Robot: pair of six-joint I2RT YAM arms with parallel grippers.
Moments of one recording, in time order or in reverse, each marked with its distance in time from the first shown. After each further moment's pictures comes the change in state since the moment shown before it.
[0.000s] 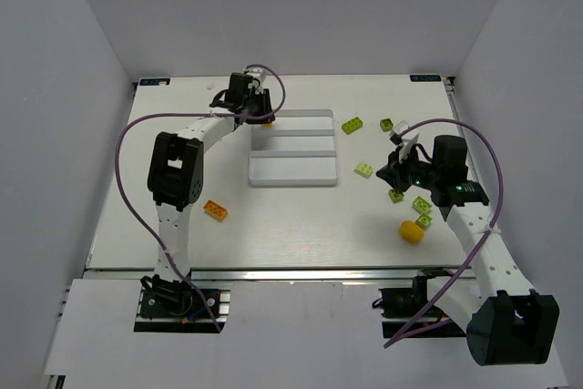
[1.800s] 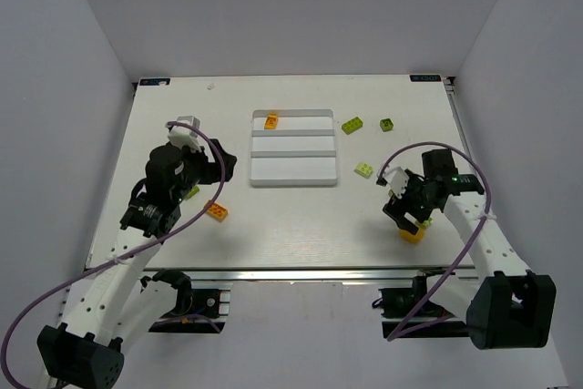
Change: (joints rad) left arm -0.003 -1.372 -0.938 -0.078 -0.146 -0.070; right arm 0.000 0.082 0.035 -0.543 0.374 -0.554
